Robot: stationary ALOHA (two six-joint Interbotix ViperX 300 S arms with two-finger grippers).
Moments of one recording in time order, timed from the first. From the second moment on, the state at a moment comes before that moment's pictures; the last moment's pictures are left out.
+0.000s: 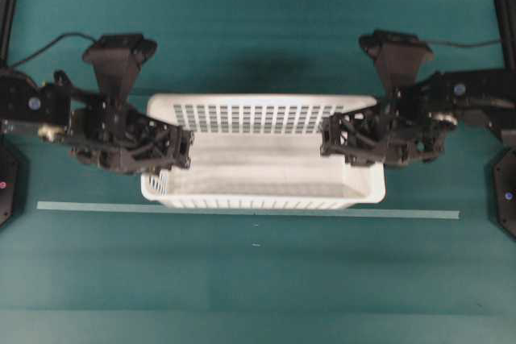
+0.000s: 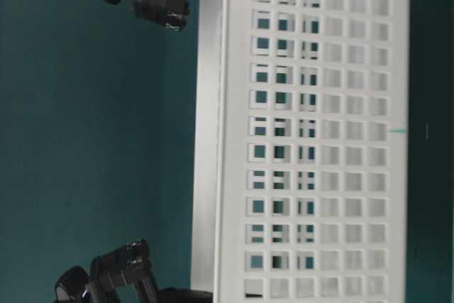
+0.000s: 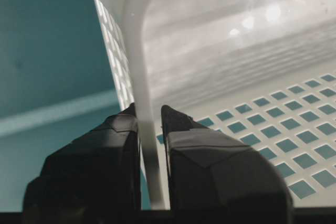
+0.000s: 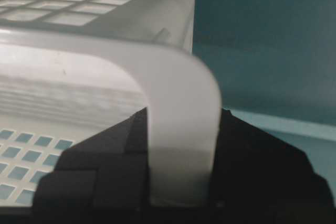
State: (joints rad) left arm 0.03 -0.22 0.63 0.03 0.68 -1.42; right arm -0.11 -0.15 0.65 0.08 0.76 1.37
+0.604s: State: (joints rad) left arm -0.07 -0.17 0.63 0.03 0.68 -1.49; right arm 0.02 -0.09 0.66 0.07 0.71 1.49
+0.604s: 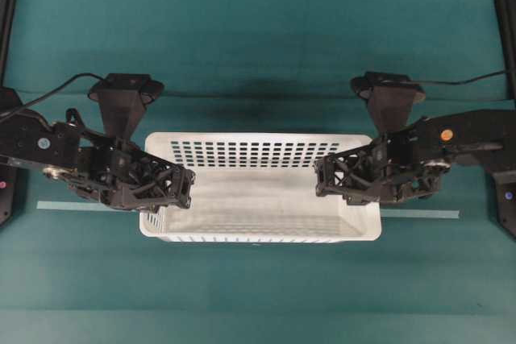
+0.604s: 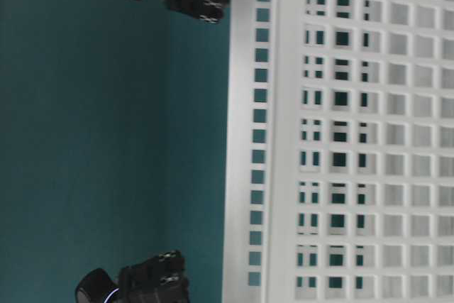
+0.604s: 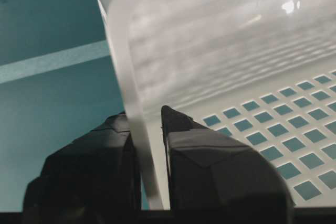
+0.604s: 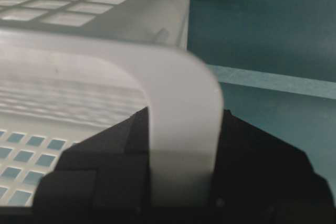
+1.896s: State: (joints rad) left arm -0.10 -0.11 0.68 0.03 0.58 -1.49; right arm 0.04 -0.04 0.66 0.07 0.68 1.49
